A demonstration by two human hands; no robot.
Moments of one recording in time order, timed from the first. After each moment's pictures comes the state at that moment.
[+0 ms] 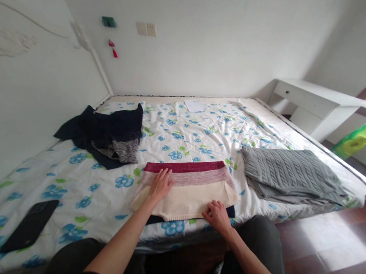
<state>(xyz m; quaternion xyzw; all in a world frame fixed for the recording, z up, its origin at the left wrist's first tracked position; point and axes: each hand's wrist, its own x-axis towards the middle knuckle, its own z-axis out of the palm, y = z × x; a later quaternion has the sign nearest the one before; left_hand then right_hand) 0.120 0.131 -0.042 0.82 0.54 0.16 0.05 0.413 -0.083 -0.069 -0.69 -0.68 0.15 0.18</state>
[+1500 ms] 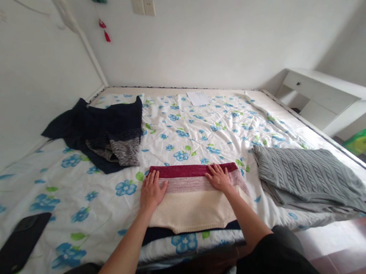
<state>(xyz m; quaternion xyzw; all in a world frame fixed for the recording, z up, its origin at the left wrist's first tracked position) 0.056 0.169 -0.091 0.76 0.61 0.22 0.03 0.442 0.130 -0.074 -0.72 -0.67 0.16 0.10</state>
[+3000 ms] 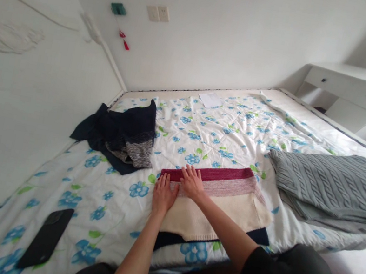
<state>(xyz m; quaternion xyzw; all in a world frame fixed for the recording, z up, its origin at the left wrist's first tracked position) 0.054 0.163 -0.096 0.76 0.62 0.19 -0.02 0.246 0.163 -0.033 -0.65 -0.71 0.21 0.18</state>
